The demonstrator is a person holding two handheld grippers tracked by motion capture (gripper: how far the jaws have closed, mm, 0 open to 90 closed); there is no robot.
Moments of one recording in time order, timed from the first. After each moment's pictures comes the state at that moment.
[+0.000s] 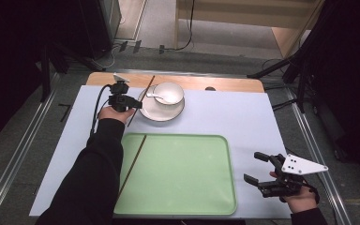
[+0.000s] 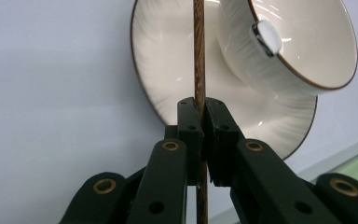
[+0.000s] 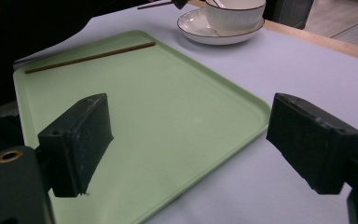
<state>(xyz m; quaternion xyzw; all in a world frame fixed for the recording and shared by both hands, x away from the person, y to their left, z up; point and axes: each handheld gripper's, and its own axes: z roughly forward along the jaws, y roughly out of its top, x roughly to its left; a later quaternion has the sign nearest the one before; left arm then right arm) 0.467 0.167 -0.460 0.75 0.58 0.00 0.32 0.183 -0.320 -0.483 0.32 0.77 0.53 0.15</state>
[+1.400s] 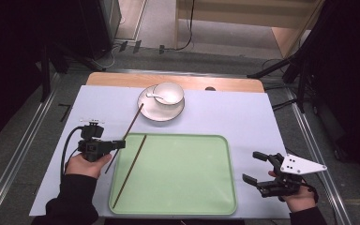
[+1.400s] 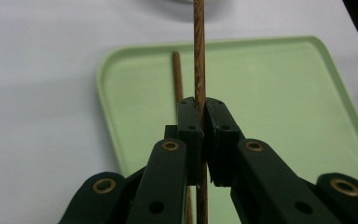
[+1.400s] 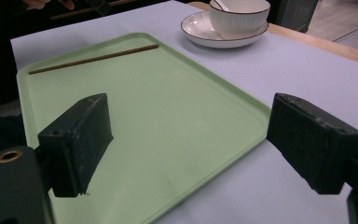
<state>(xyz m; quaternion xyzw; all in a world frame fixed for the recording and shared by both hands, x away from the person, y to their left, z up) 0.303 0.211 -0.450 0.75 0.55 -0.02 0.36 0.184 -0.317 -0.481 0.31 0.77 0.54 0.15</state>
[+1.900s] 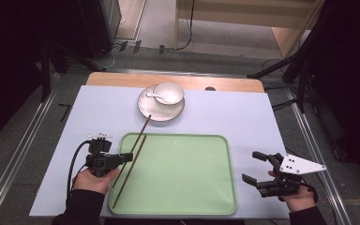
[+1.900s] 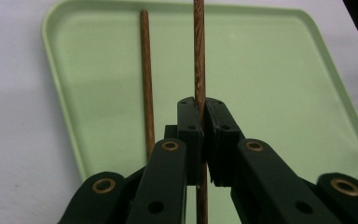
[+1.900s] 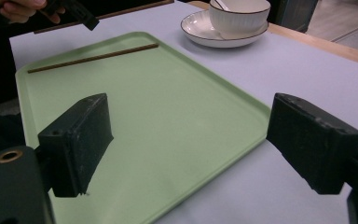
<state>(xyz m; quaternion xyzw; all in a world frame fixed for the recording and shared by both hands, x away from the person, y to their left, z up) 0.268 0.191 -0.464 0.75 0.55 -0.02 0.36 0.184 -0.316 -0.480 0.31 0.77 0.53 0.15</state>
